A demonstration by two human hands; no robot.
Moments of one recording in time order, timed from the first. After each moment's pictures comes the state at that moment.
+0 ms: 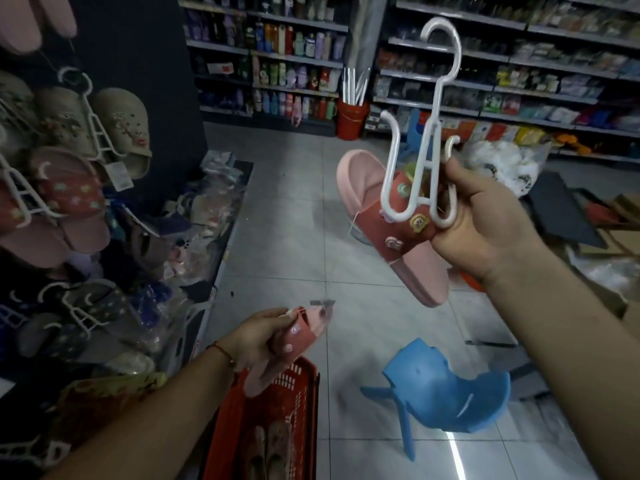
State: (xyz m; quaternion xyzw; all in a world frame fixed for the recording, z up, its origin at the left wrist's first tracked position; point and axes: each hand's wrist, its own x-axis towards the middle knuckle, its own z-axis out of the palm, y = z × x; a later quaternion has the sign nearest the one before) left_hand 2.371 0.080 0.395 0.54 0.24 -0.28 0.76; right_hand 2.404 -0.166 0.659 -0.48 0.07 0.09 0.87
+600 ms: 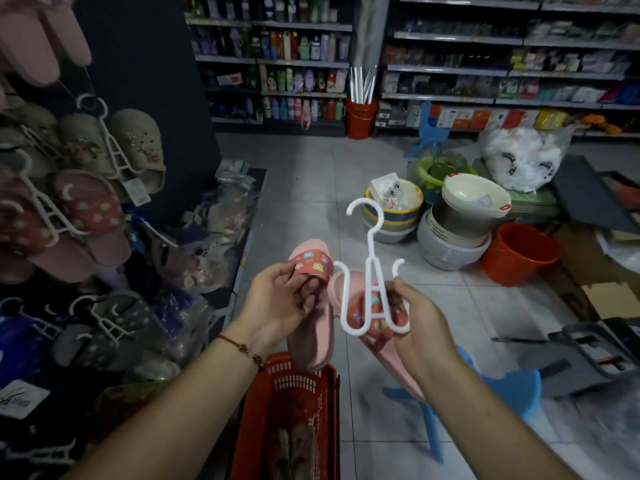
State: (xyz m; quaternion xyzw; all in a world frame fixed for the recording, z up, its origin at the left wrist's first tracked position) left_hand 2.386 0.057 0.488 0.36 0.25 -0.16 0.88; right_hand 2.348 -0.134 0.537 -0.45 0.26 0.11 0.85
